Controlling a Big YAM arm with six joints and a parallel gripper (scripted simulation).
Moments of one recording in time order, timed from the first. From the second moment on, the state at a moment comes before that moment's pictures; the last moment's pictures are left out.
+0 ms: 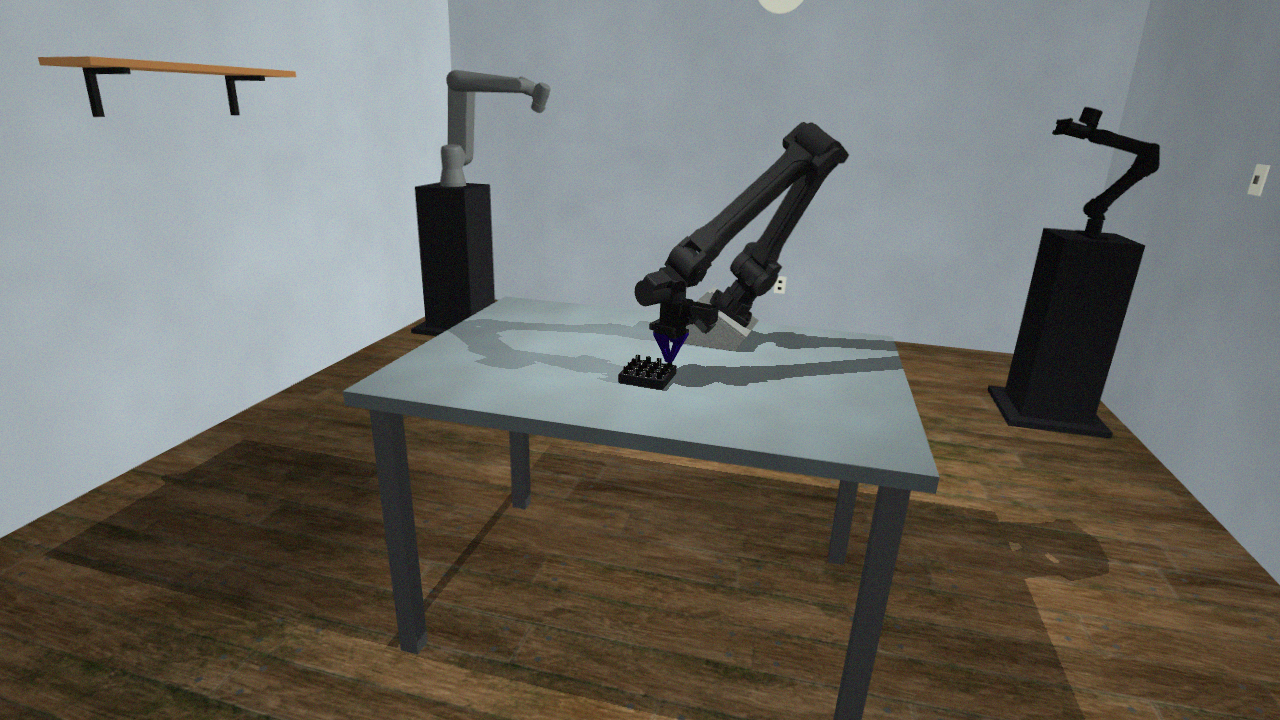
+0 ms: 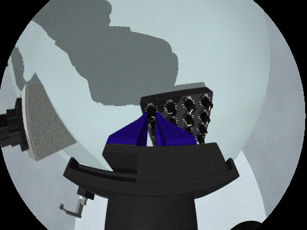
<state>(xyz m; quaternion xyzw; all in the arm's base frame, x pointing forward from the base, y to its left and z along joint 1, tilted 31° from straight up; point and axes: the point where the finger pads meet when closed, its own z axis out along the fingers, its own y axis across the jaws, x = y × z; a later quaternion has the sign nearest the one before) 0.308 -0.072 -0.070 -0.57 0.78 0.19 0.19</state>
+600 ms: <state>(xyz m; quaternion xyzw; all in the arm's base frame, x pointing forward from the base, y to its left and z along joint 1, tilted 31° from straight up) 0.308 -0.072 -0.070 -0.65 0.72 0.17 0.20</state>
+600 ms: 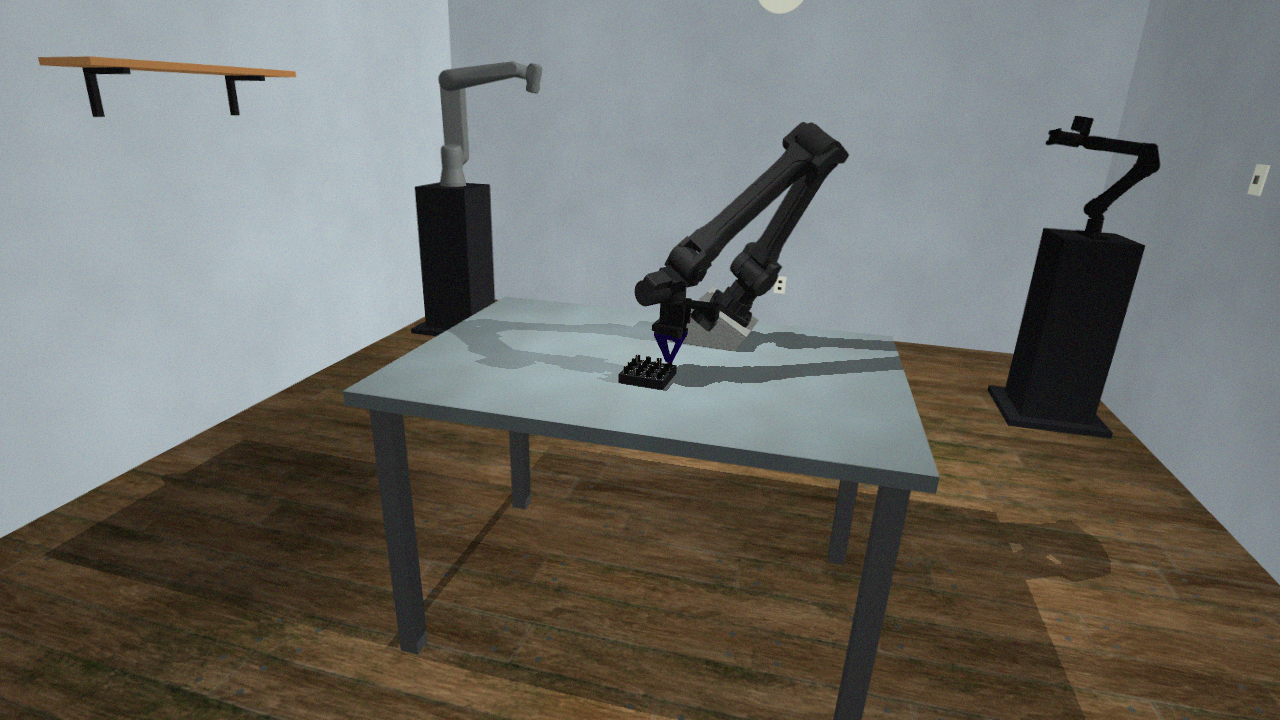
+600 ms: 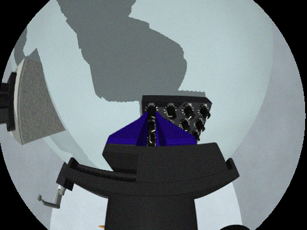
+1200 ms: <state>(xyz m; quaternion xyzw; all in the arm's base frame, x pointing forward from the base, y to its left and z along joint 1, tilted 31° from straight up) 0.308 -0.072 -0.070 -0.66 0.70 0.16 0.21</state>
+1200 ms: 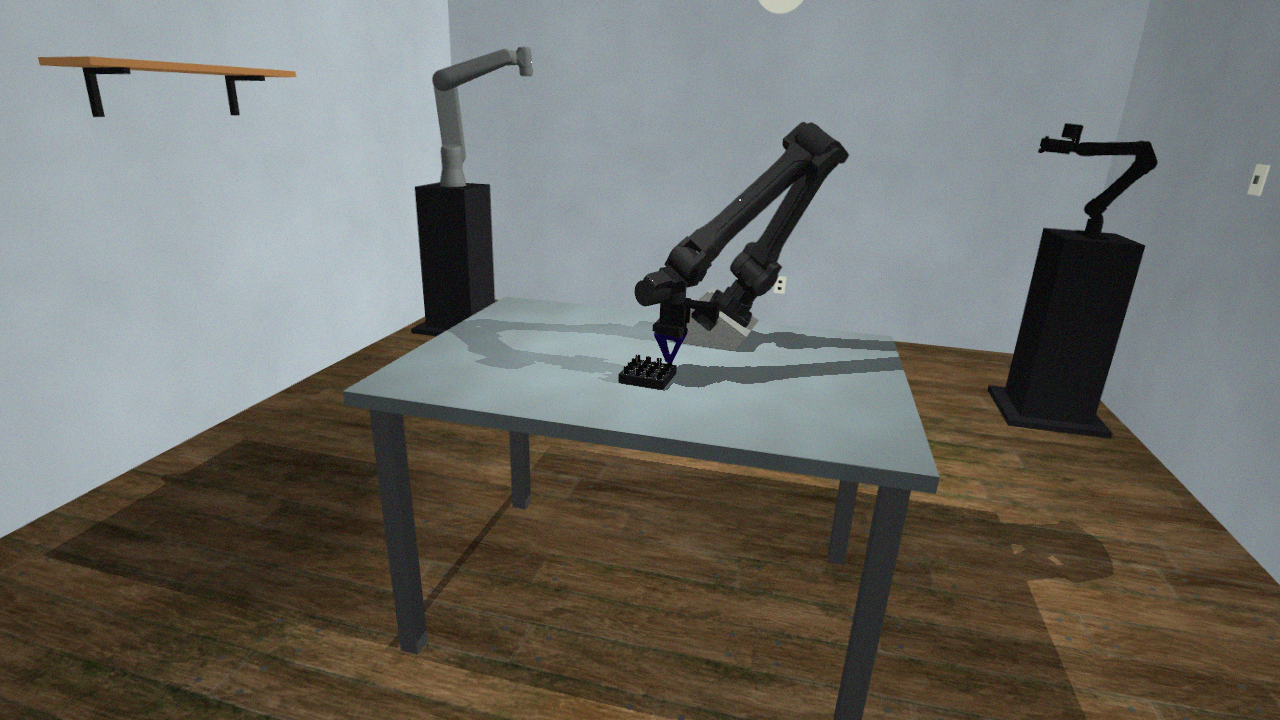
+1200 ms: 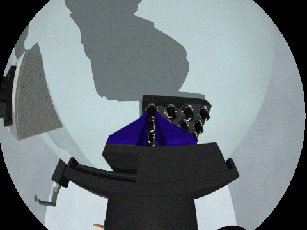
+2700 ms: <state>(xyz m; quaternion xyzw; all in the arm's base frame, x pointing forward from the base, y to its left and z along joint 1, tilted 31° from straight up) 0.305 -0.082 -0.053 -0.66 0.70 0.17 0.21</state>
